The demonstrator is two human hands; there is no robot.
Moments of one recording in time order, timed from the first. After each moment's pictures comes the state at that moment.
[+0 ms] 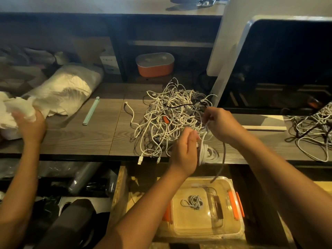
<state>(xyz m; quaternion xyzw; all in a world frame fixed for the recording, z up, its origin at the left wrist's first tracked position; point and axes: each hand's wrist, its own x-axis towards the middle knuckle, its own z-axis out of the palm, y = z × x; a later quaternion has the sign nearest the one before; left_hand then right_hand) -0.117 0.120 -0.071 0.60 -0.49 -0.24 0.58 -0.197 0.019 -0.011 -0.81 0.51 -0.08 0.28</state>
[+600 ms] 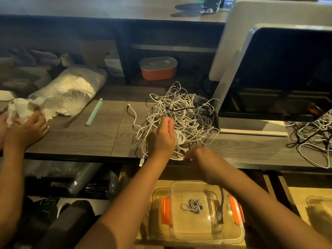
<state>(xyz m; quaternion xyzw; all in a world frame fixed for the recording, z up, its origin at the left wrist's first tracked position) -0.053 0.100 -0.087 0.73 -0.47 0.02 0.49 -0.197 0.086 -0.036 -0.91 0.35 0.06 0.24</state>
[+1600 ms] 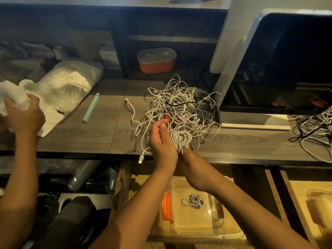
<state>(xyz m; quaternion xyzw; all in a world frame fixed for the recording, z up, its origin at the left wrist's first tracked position) -0.087 0.116 -0.075 0.66 -0.22 -0.16 0.70 -0.182 0.103 -0.073 -0.83 0.36 -0.05 0.42</state>
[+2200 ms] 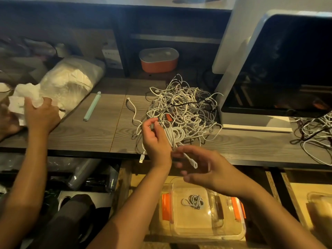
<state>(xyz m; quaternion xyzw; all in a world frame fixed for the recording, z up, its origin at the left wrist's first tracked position) -0.077 0.115 -0.072 0.64 -0.19 -0.10 0.73 -0.213 0.104 -0.023 -0.75 0.25 -0.10 0.60</state>
